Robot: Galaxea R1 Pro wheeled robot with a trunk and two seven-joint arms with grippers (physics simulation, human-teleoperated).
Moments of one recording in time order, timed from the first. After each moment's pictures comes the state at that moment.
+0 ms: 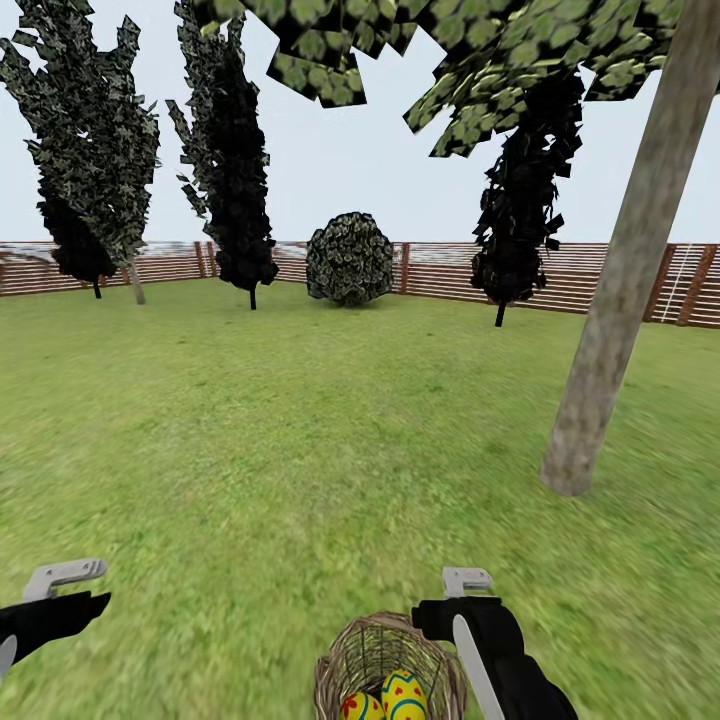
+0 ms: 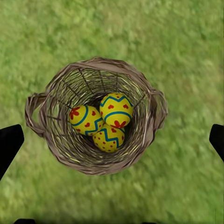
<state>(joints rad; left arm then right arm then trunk) -0.08 0.32 0.33 -1.55 0.13 0.89 -0.06 -0.23 0.15 0.12 -1.32 -0.13 0.93 -0.23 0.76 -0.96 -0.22</state>
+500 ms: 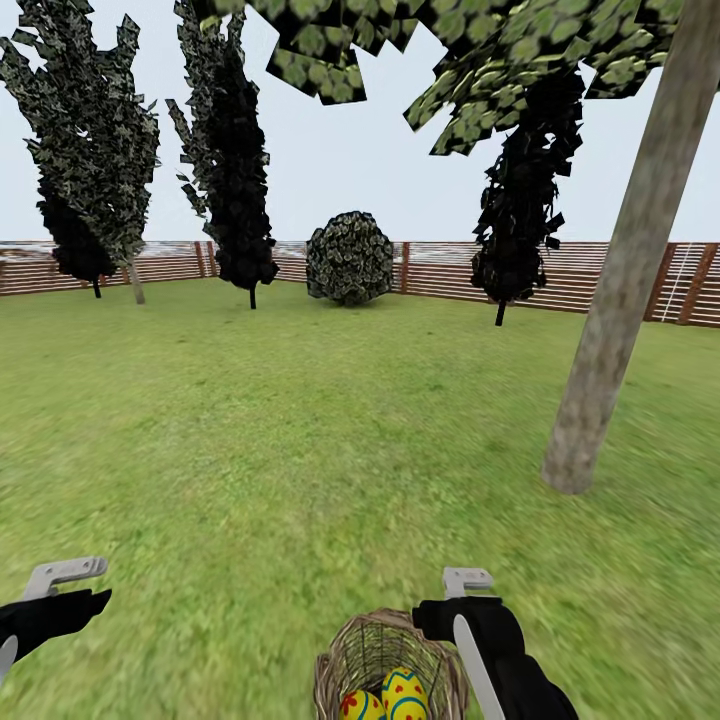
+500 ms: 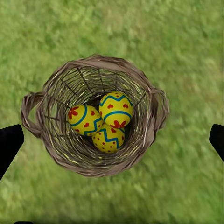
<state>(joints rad) -0.08 0.33 0.32 -1.54 0.13 0.86 -0.07 -0.23 0.15 0.11 -1.31 -0.13 0.93 -0.23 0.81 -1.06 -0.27</state>
